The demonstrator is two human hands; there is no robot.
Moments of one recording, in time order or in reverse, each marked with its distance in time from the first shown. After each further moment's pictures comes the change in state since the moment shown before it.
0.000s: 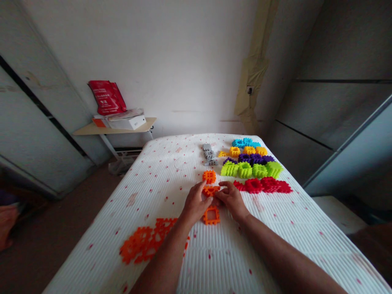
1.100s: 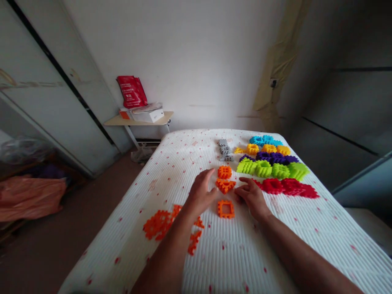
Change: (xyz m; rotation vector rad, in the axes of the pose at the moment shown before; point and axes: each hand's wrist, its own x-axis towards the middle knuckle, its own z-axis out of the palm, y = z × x) left_hand -0.013 0.024 -0.048 0.053 0.083 0.047; right_hand -0.002 -0.002 -0.011 -0.074 0.047 0.004
